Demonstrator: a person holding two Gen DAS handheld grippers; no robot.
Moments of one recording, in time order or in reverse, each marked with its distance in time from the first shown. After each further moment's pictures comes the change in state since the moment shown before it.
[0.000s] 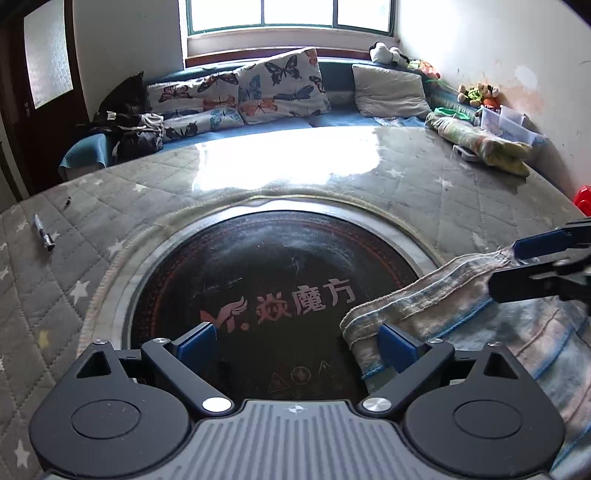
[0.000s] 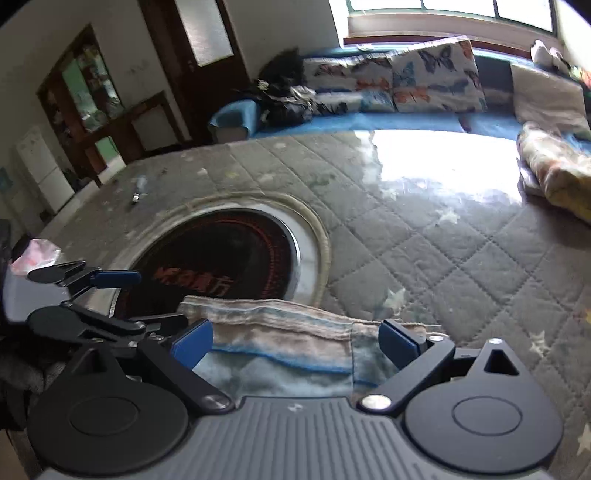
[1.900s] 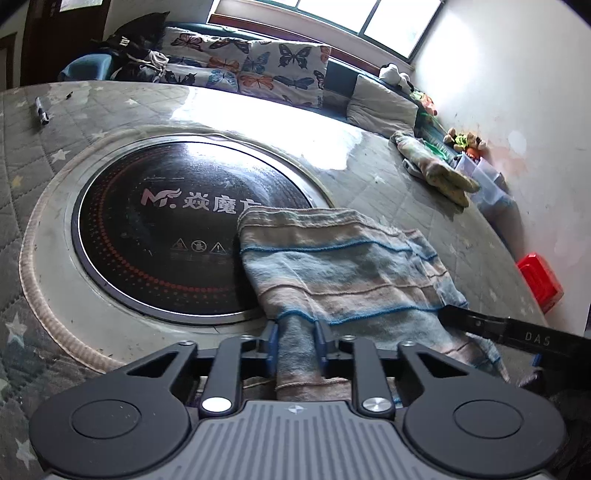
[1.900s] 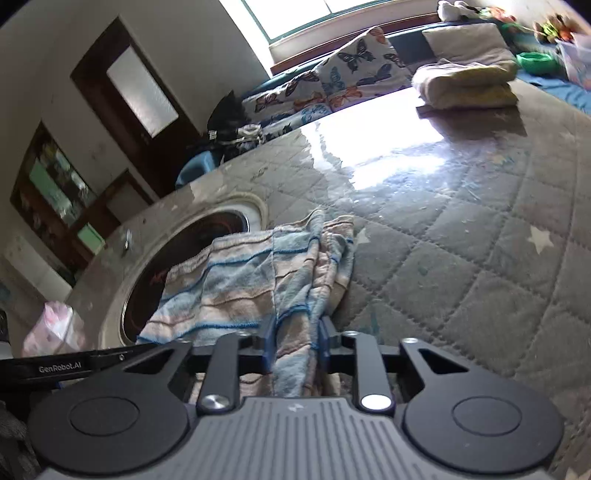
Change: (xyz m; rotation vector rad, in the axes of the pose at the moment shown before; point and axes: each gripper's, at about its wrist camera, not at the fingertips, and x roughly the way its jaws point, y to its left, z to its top) left arm -0.067 -0.035 -0.053 -0.314 0.019 -0.217; right arm -0.070 -0.043 -0.115 0.308 -0.186 0.039
